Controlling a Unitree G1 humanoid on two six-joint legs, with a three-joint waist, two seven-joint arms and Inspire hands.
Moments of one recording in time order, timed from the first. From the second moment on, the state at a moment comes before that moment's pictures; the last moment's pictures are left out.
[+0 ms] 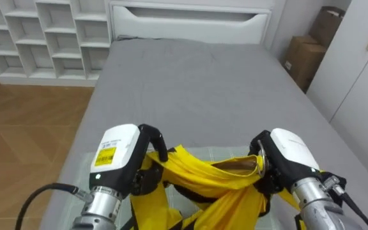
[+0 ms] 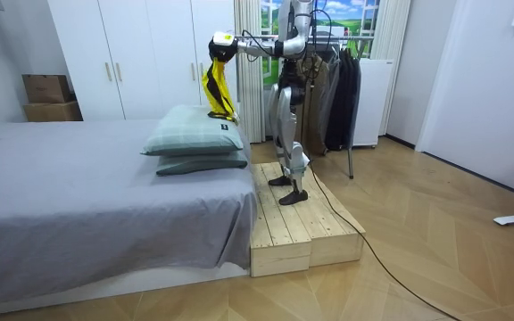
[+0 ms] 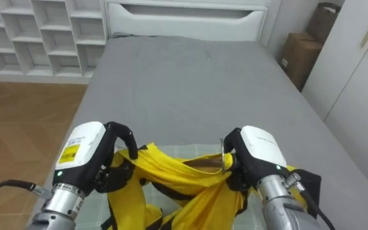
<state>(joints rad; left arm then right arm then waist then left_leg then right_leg) -0.02 0.25 -0.21 -0.01 0.82 -0.04 0.15 -0.13 -0.29 0.09 0.15 -0.79 -0.02 0.01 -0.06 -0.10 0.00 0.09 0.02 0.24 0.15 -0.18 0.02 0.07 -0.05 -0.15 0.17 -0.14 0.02</state>
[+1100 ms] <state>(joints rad) 0.04 0.24 -0.25 0.08 0.68 -0.02 0.14 -0.07 -0.30 0.09 0.09 -0.71 0.00 0.13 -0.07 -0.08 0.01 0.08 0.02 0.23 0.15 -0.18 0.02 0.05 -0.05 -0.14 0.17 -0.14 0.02</state>
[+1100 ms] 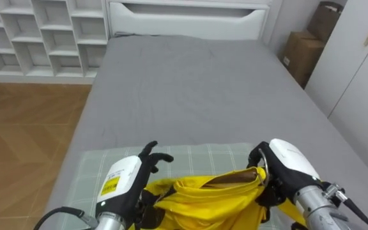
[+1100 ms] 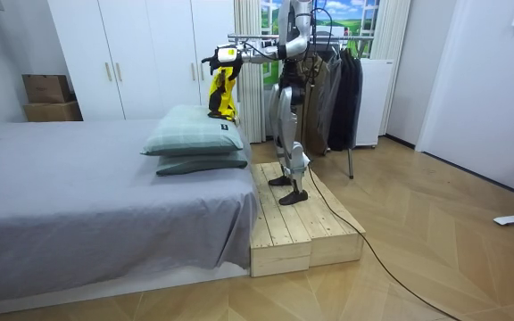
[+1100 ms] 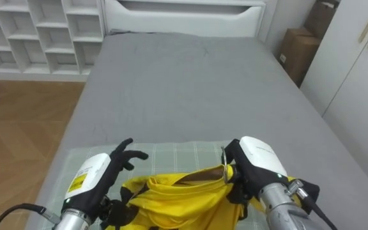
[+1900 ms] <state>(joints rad) 0.04 0.24 -0.25 0.07 0.50 -0.03 0.07 -0.05 -0.29 0.09 0.09 -0.59 0.00 0.12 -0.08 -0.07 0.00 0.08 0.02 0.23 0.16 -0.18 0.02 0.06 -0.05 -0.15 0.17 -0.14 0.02</state>
